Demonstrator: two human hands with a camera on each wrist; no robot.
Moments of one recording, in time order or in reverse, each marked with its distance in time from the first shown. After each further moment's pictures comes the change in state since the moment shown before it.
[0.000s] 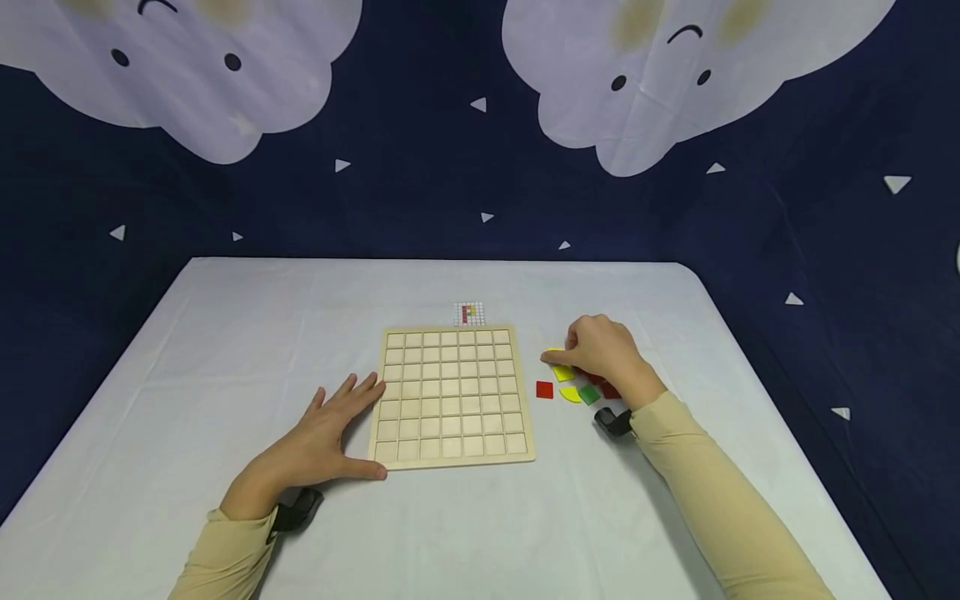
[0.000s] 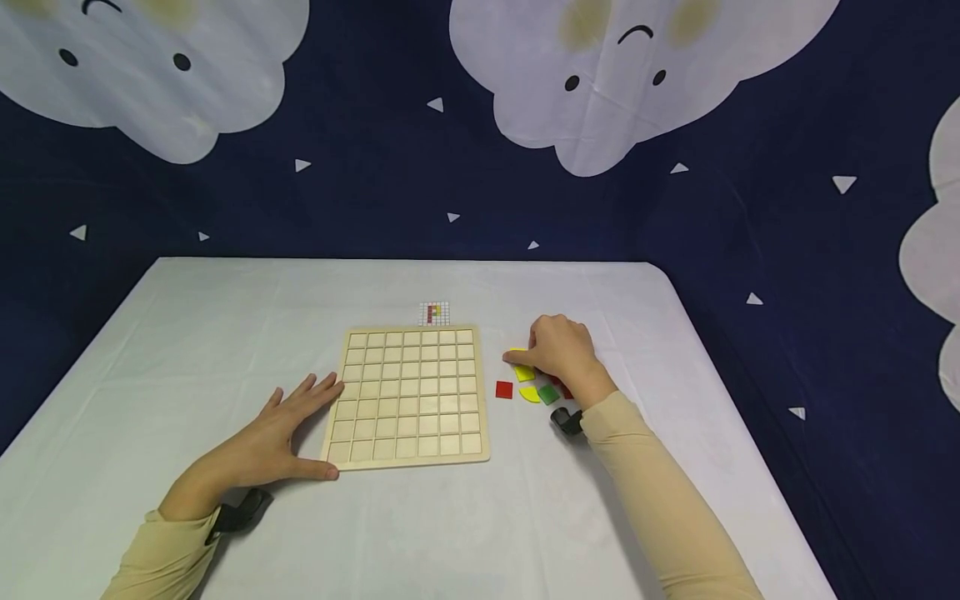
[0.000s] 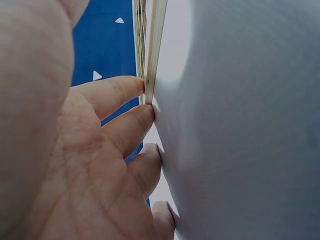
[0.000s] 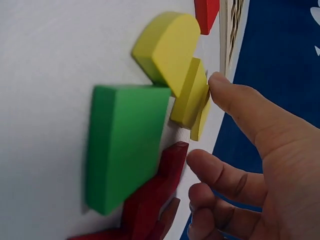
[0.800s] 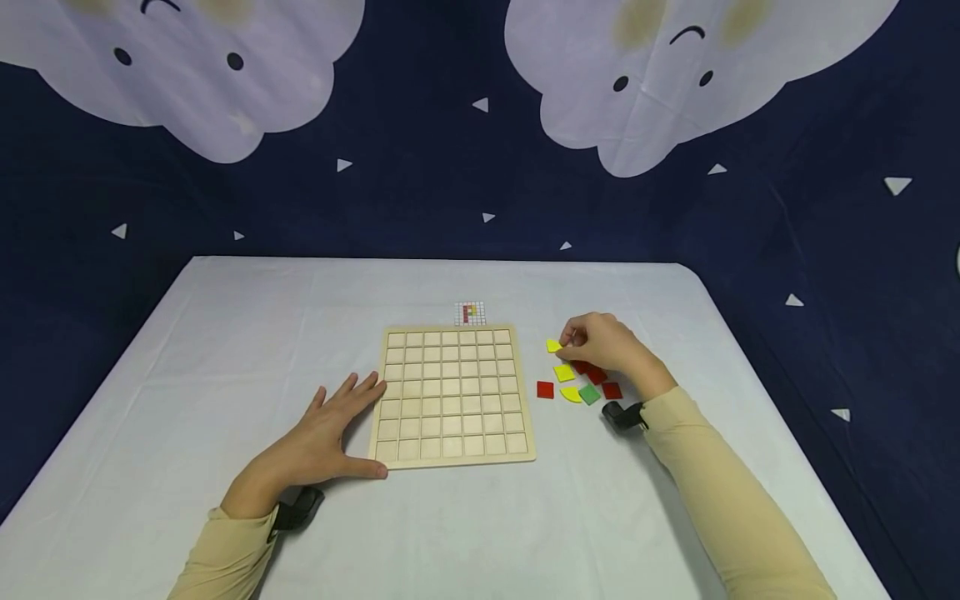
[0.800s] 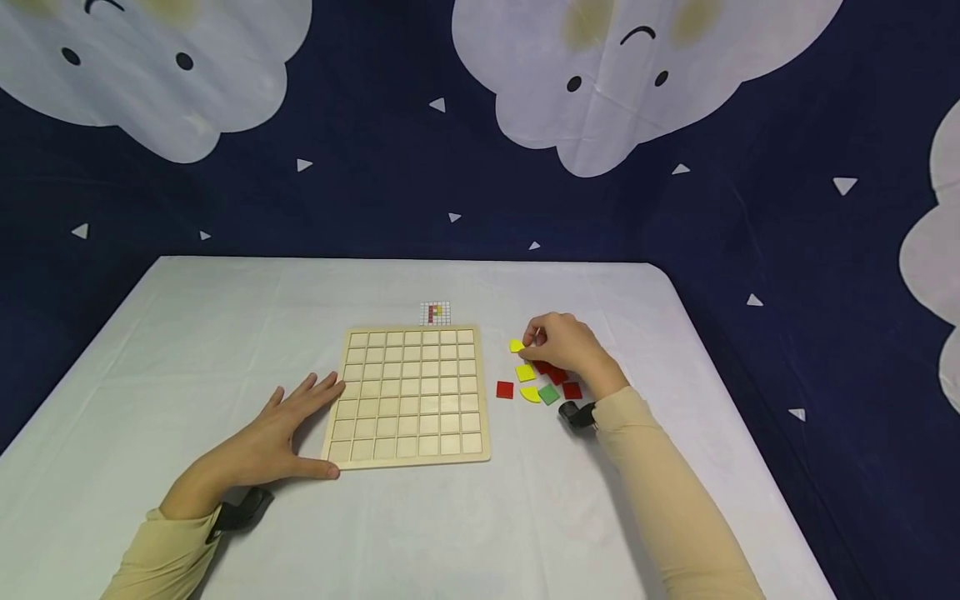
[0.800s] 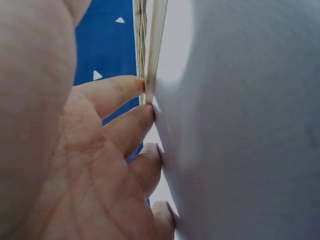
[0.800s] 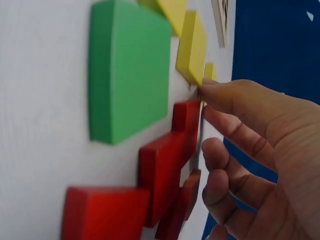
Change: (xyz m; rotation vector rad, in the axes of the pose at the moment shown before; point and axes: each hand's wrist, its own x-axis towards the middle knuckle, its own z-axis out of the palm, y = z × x) left_hand 0.000 0.001 0.001 0.008 -0.003 -0.019; right_hand 0.015 0.022 0.000 0.180 -0.076 -0.094
